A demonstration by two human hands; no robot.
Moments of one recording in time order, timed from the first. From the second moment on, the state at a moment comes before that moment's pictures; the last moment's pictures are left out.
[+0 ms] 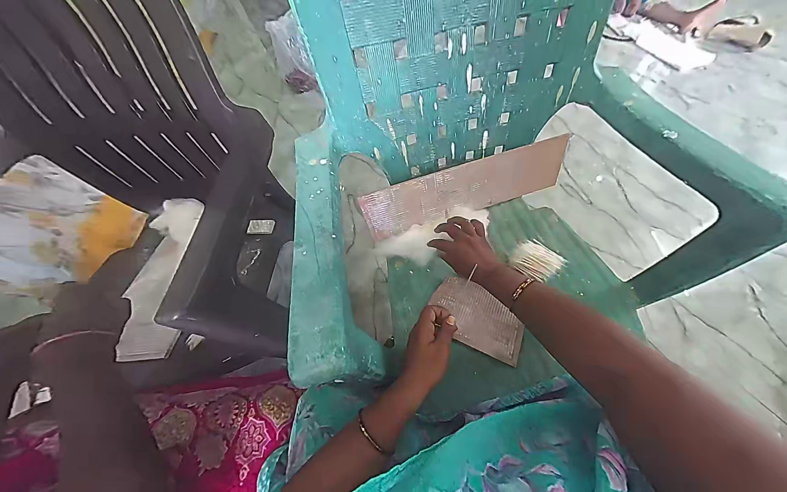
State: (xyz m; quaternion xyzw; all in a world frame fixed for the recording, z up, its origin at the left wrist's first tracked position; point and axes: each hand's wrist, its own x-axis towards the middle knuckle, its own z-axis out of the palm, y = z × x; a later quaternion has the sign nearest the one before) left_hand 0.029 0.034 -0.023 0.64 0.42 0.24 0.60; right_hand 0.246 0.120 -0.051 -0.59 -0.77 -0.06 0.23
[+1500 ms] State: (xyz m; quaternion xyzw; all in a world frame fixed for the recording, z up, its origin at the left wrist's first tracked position) left_hand 0.031 0.037 -0.023 0.52 0.38 0.32 0.70; right_hand 0.205 -0.026 0.012 -0.67 -0.39 0.47 0.41
